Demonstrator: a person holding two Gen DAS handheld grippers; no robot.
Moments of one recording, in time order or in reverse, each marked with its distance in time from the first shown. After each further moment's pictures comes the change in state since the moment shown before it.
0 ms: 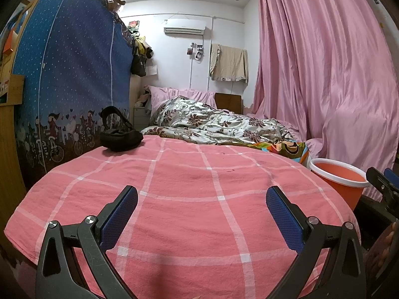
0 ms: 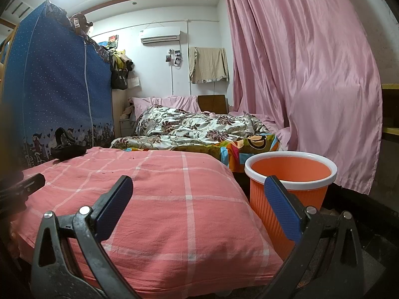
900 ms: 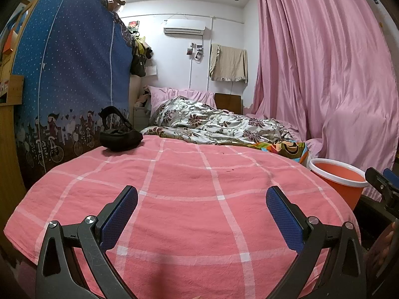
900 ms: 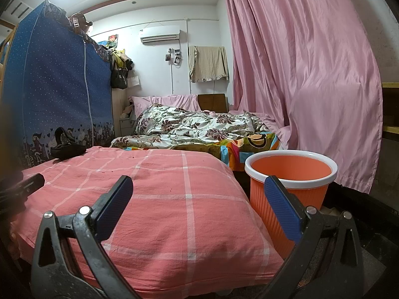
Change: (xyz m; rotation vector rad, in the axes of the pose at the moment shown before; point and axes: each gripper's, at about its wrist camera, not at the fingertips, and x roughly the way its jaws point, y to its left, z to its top) left arm 0.000 0.001 -0.002 0.003 -0.003 -0.002; right arm -0.001 0.000 -0.002 0.002 0.004 -0.001
